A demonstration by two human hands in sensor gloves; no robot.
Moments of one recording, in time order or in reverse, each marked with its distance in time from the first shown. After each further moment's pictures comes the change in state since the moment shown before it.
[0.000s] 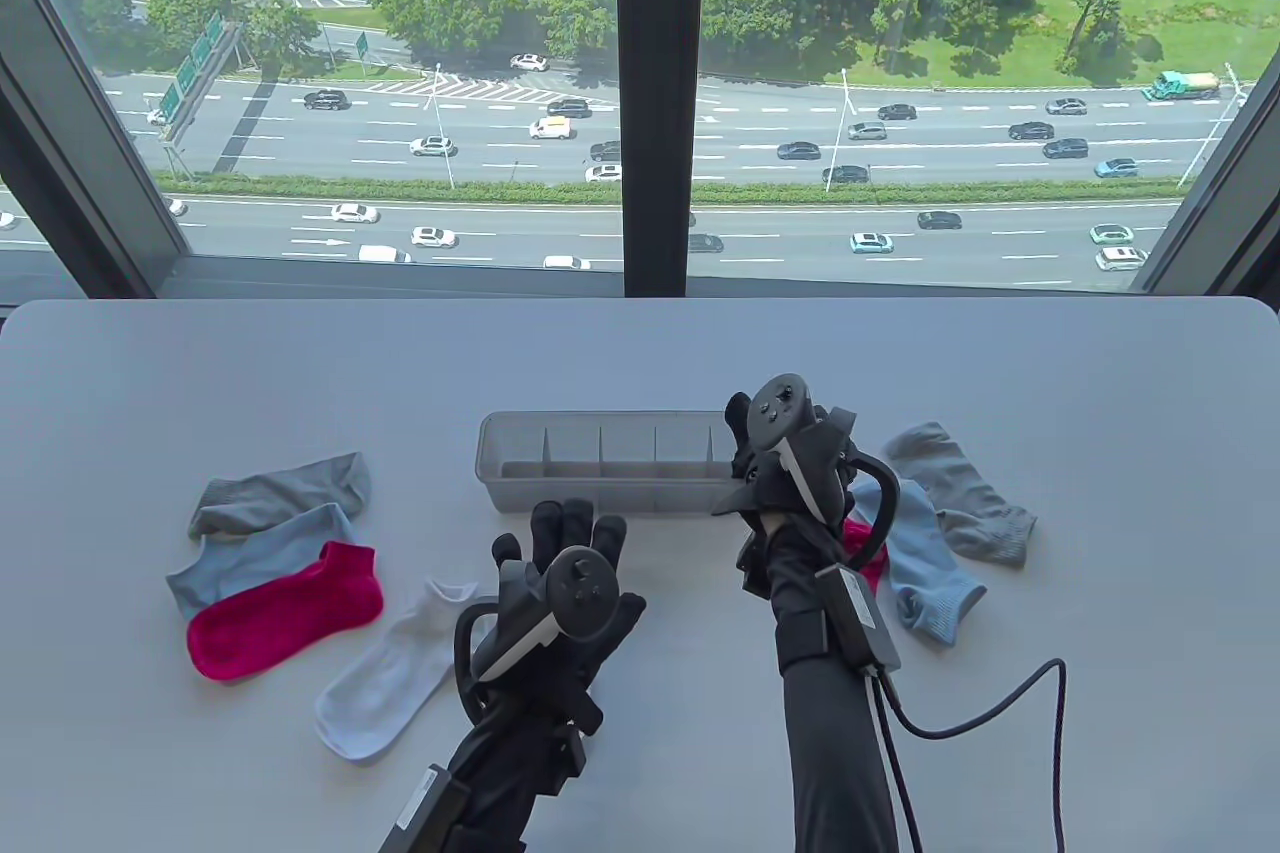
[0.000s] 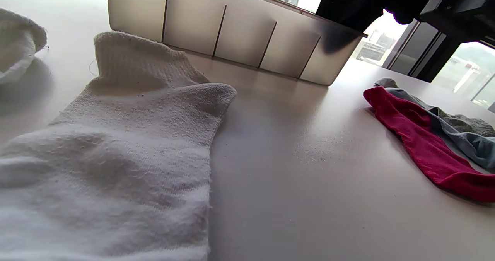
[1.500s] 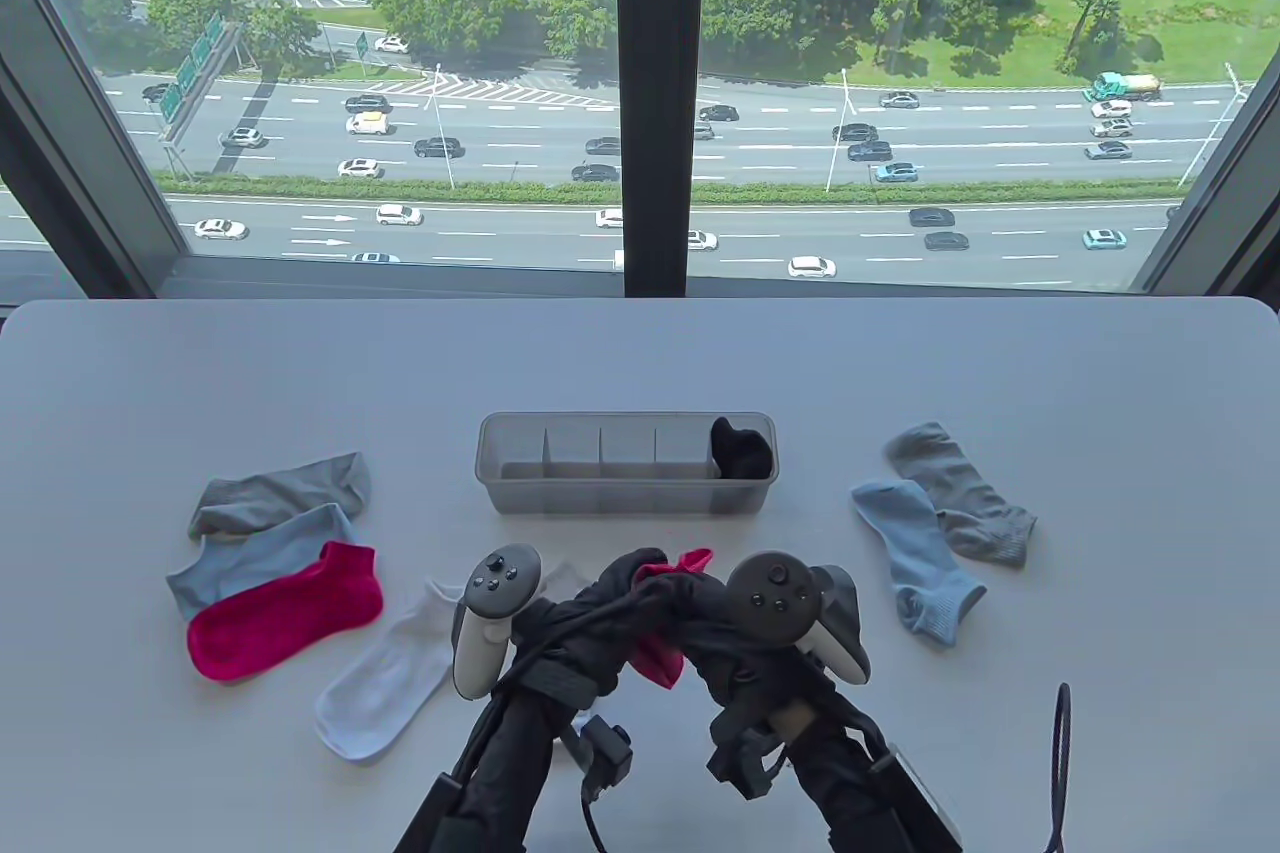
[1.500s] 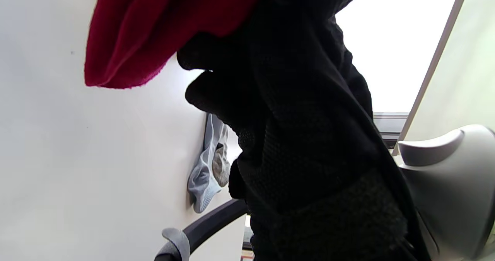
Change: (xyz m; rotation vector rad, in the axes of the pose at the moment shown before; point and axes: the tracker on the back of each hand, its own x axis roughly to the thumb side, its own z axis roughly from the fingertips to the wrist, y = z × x) left_hand -0.018 -0.024 -0.009 -0.089 -0.227 1.142; right_hand -0.039 0.018 0.131 0.356 -0.752 -0.635
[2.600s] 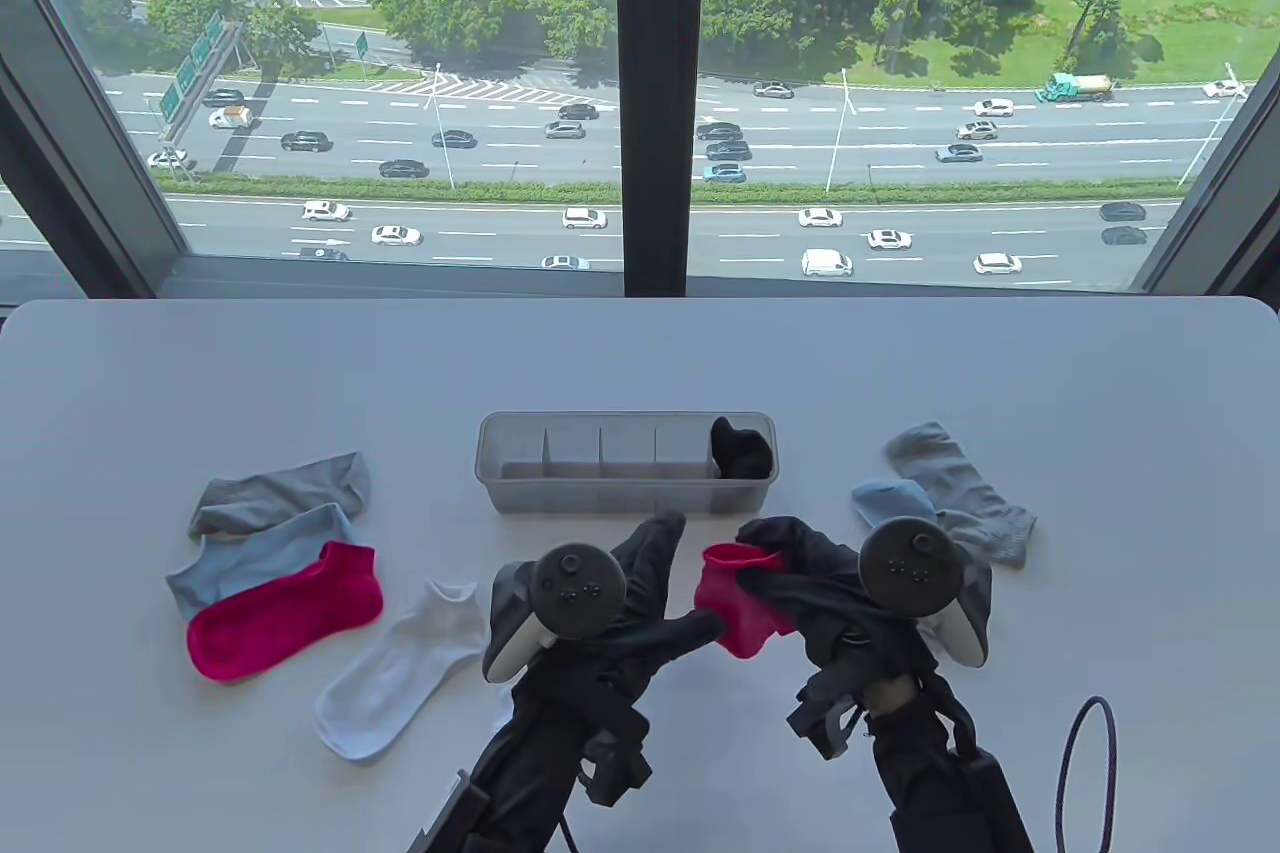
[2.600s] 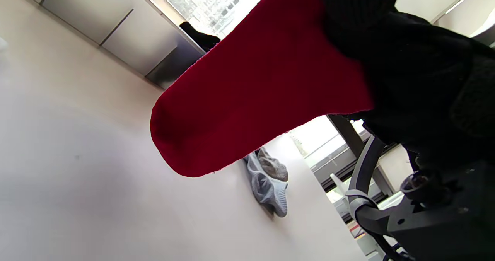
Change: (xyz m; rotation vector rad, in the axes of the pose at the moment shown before) left_hand 0.062 -0.041 0.005 0.030 -0.186 -0.602; right_hand -0.010 -0.071 0.016 -0.039 -0.045 -0.012
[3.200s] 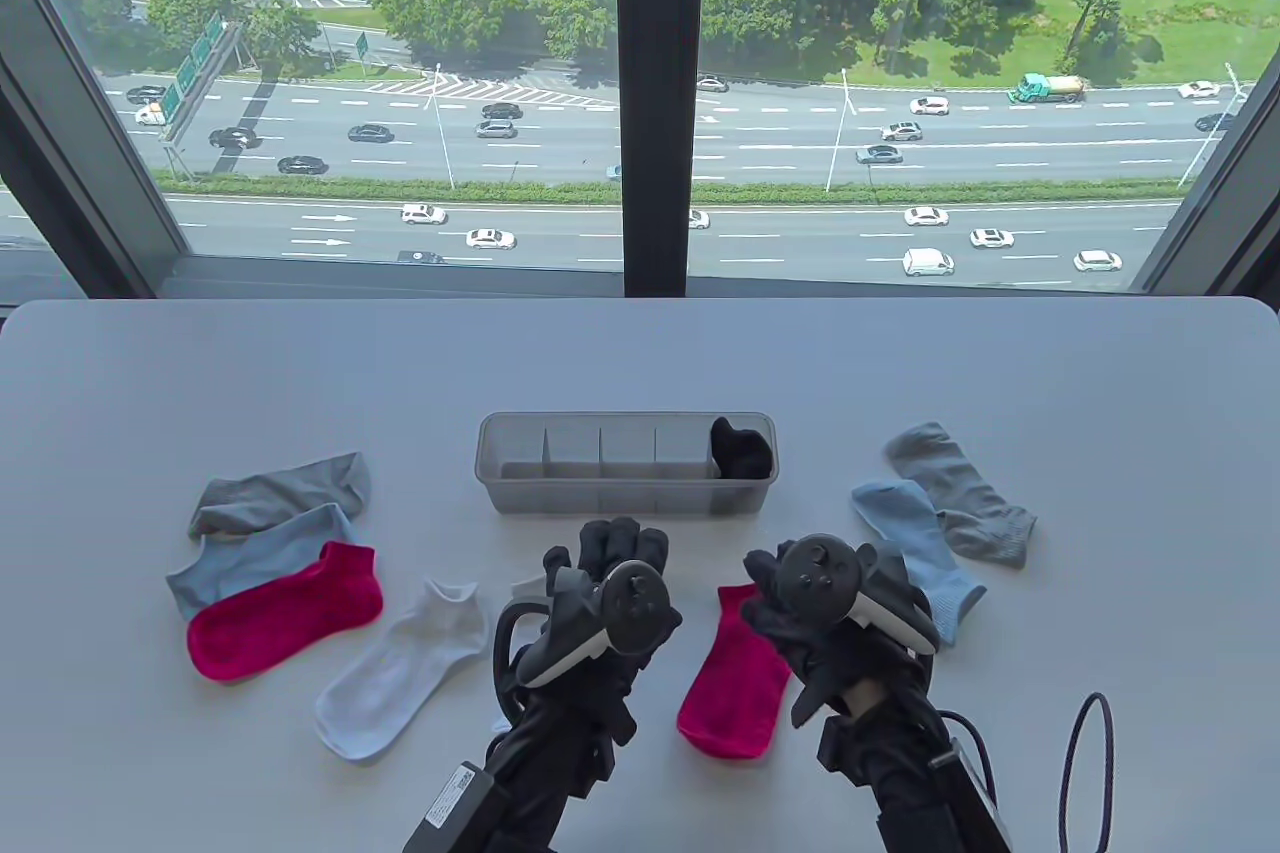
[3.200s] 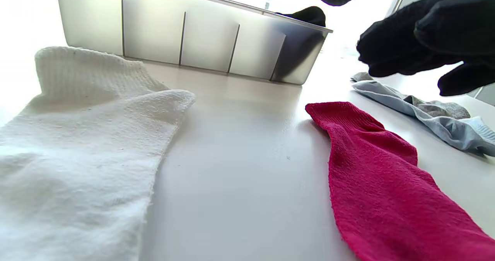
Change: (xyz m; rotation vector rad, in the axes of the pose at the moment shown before) left_hand -0.023 -0.005 -0.001 -0.094 0.316 -0.619; right_hand -0.041 0.053 -0.010 0.385 0.276 0.354
